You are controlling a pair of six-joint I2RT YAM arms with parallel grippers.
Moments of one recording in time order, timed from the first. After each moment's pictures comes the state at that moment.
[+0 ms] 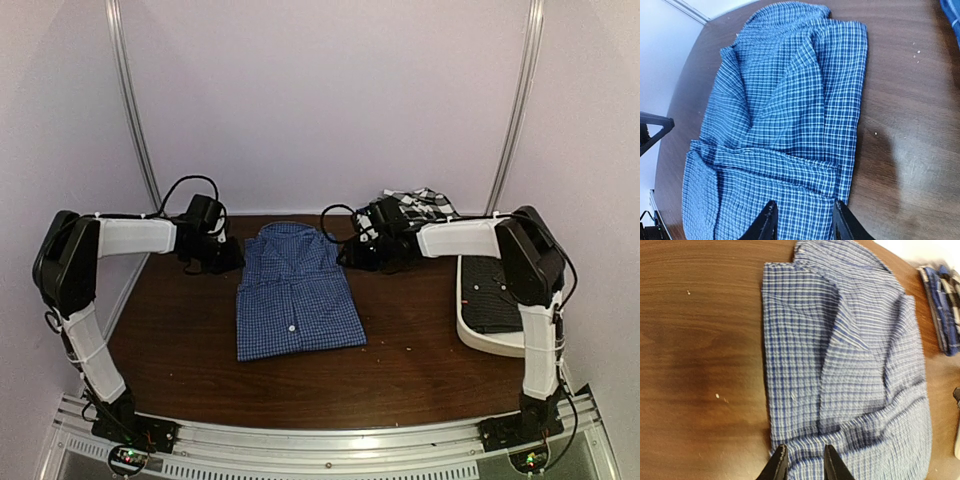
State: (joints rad) left arm -0.37 1.83 1.21 -0.29 0.12 -0.51; right arm 0.61 2.13 1.53 -0.14 -0.22 0.52
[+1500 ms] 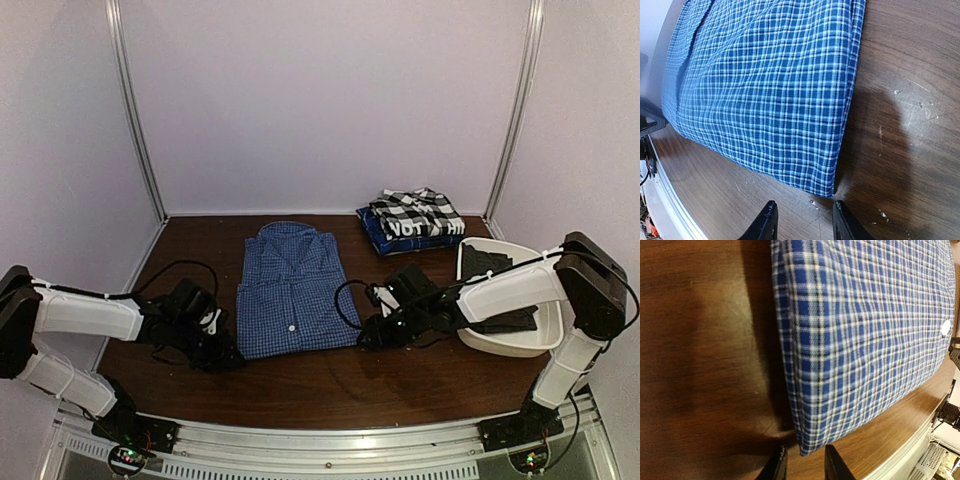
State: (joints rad) left arm -0.65 1.33 0.49 -0.24 0.35 -0.82; right arm 0.83 1.68 0.82 -0.07 -0.23 0.62
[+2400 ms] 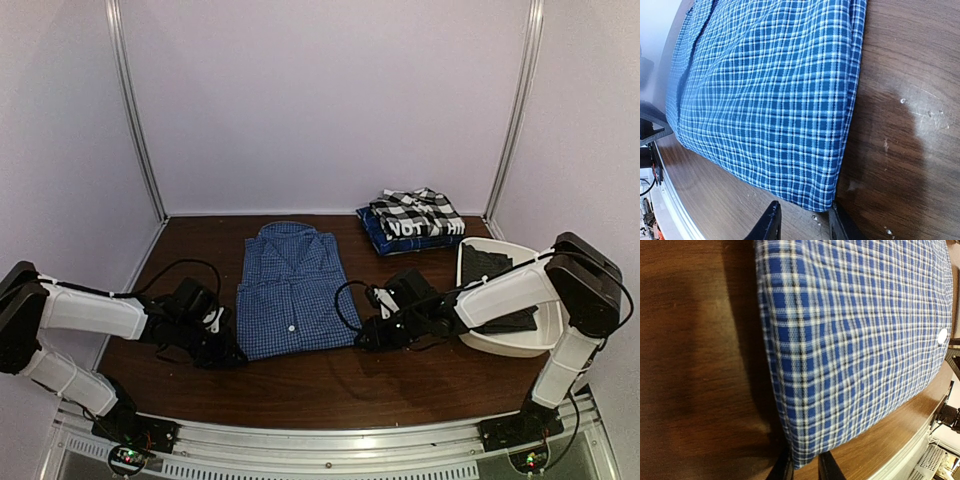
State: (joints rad) left arm -0.65 1.37 0.49 -0.18 0.35 -0.82; right arm 0.83 1.71 0.78 0.07 -0.24 0.66
